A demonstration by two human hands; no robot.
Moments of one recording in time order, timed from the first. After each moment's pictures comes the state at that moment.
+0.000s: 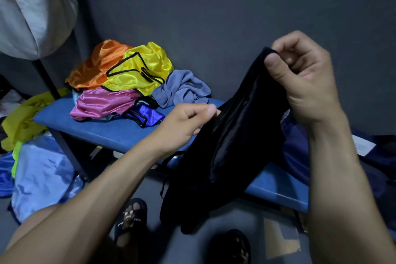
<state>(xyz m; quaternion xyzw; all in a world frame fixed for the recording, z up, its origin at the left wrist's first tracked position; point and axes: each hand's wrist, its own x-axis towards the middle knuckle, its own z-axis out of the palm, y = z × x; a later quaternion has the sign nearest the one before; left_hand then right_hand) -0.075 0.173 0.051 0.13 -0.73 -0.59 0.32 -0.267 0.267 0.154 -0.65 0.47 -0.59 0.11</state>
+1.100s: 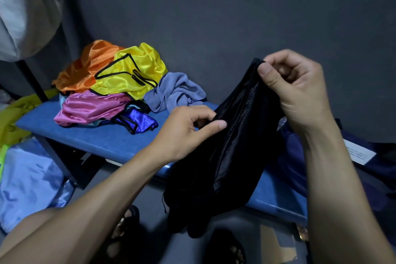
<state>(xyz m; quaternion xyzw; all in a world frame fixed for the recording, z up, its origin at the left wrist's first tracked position) -0.107 0.157 0.042 0.15 -0.80 -0.42 0.39 -0.298 0.246 0.138 -0.59 0.51 -0.61 0.13</state>
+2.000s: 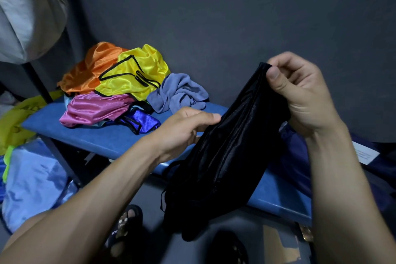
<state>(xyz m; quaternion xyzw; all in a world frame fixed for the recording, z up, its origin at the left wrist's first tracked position) -0.099 0.152 0.050 0.15 -0.61 -0.74 0.24 -0.290 0.253 0.142 -0.58 0.46 -0.63 0.24</state>
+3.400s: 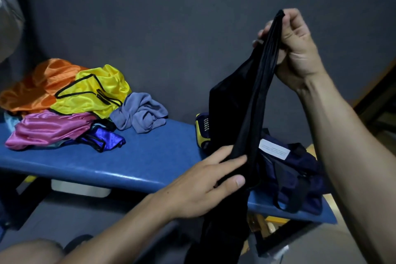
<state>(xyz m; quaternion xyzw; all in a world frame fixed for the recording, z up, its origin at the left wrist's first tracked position) -0.096 0.258 0.062 -0.04 -0.87 -0.42 0.26 -0.309 0.277 0.281 -0.59 0.45 -0.65 0.19</state>
